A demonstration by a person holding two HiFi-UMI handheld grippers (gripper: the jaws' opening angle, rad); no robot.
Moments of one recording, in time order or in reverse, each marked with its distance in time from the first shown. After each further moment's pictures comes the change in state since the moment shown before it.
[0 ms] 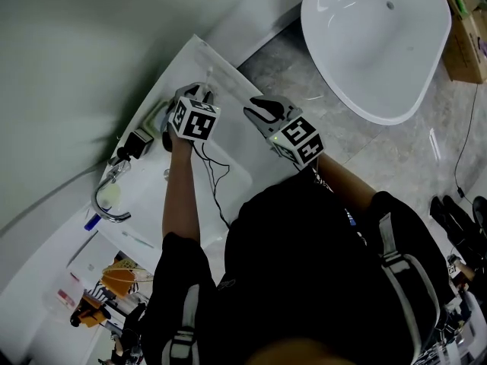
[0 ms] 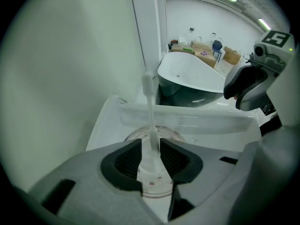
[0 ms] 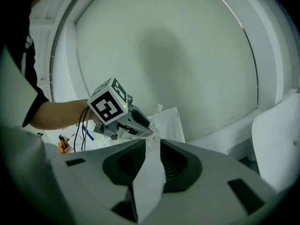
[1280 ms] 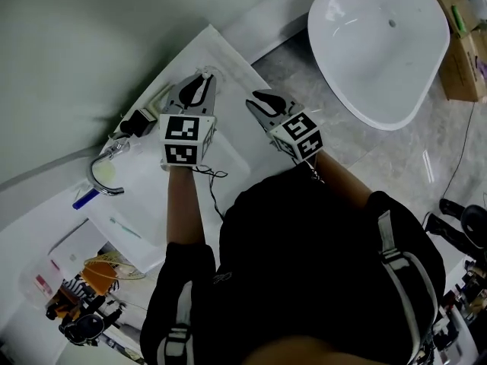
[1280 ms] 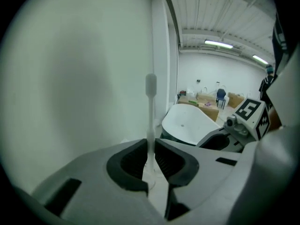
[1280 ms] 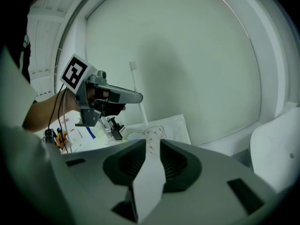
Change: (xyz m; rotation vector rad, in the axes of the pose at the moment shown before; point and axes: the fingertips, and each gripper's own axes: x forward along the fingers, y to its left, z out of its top) left arm -0.158 -0.013 0.056 -0.189 -0.584 0.074; right arm -0.016 0.037 0.012 -0.091 -0.039 -0.015
